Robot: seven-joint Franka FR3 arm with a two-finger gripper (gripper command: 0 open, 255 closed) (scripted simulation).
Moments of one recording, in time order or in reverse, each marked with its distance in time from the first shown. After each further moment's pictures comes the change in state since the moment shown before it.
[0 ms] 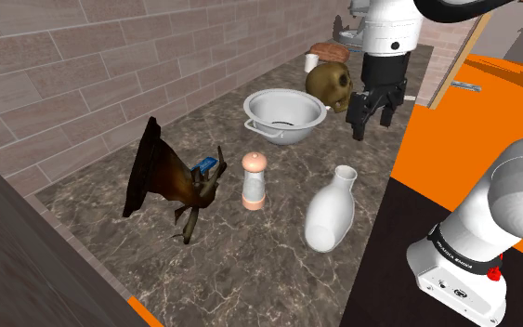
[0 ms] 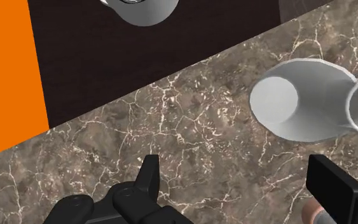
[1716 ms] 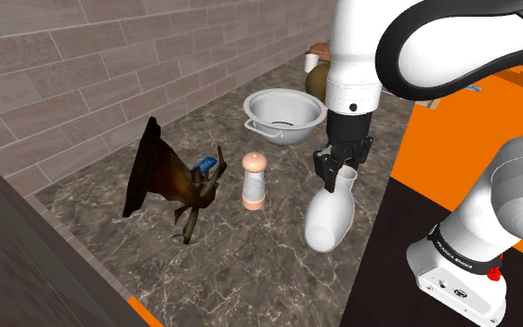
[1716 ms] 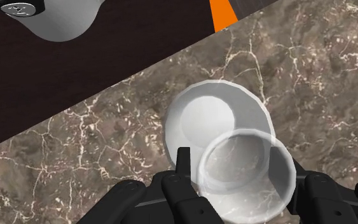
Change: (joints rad) arm 0.087 0.120 0.188 -0.095 0.206 0.245 0.192
